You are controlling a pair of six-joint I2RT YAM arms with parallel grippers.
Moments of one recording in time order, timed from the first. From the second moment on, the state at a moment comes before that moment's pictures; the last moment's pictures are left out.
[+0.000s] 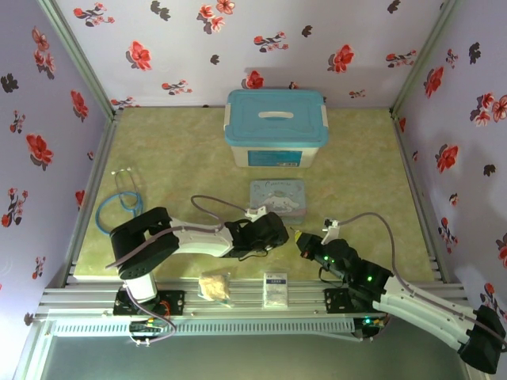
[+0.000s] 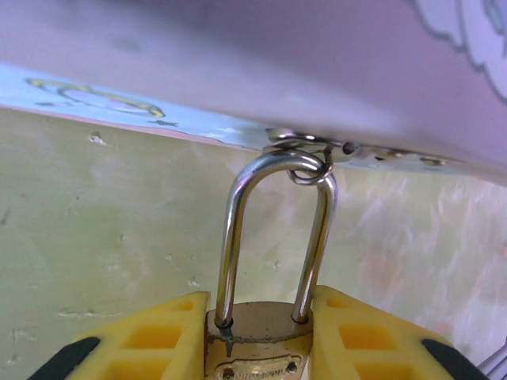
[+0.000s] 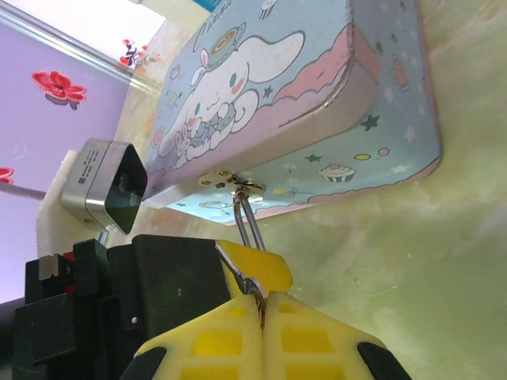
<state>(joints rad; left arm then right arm) -1.20 1.77 0.88 0.07 -0.16 -1.40 0.98 0.35 0.02 -0.09 0.24 1.08</state>
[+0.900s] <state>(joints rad) -1.12 1.81 0.91 0.23 -0.18 -1.49 0.83 0.64 0.10 -0.03 0.10 0.95</state>
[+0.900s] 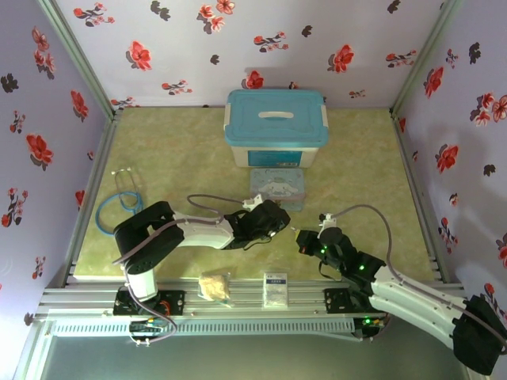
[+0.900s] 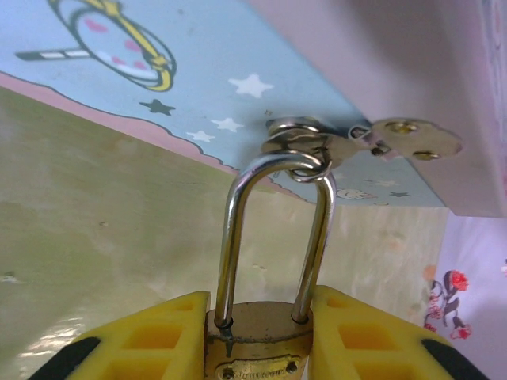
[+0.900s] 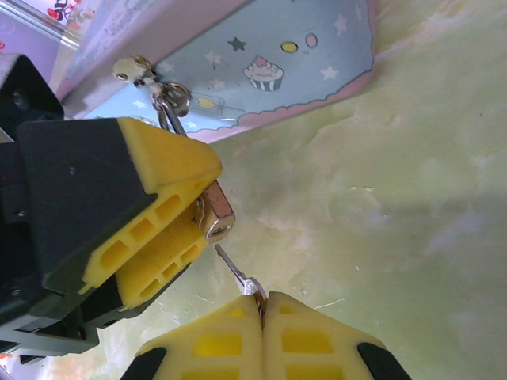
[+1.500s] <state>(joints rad) -1.12 1.83 0.91 0.31 -0.18 -1.56 0.79 0.74 0.10 0.07 0.08 0.95</state>
